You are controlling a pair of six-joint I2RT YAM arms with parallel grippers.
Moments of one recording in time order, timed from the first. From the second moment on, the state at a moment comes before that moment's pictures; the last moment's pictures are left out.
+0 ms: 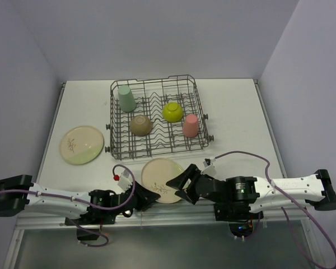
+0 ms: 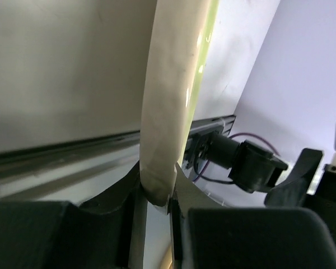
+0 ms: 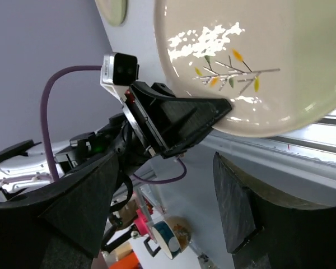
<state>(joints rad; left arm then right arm) -1.54 0.86 0.13 0.10 -0.52 -1.93 1.50 0.75 0.55 -0.47 0.47 1.87</state>
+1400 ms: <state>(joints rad) -1.52 1.18 1.29 -0.86 -0.69 -0.89 1.58 0.44 0.79 -1.24 0.82 1.91</state>
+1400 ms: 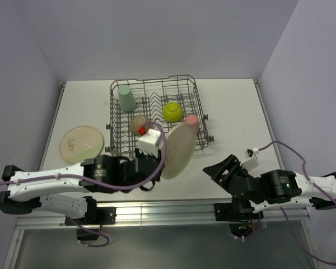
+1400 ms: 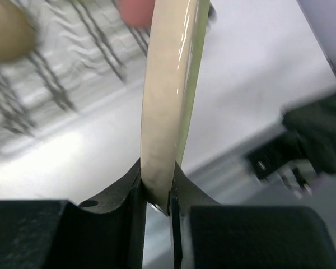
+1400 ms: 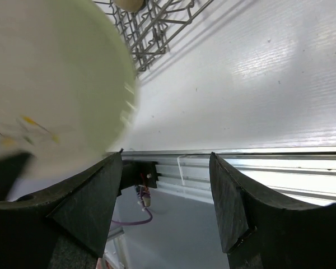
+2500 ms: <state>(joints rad) -0.55 1.24 1.14 -0.39 0.26 0.32 1.58 0.44 0.90 -1.35 0.88 1.86</state>
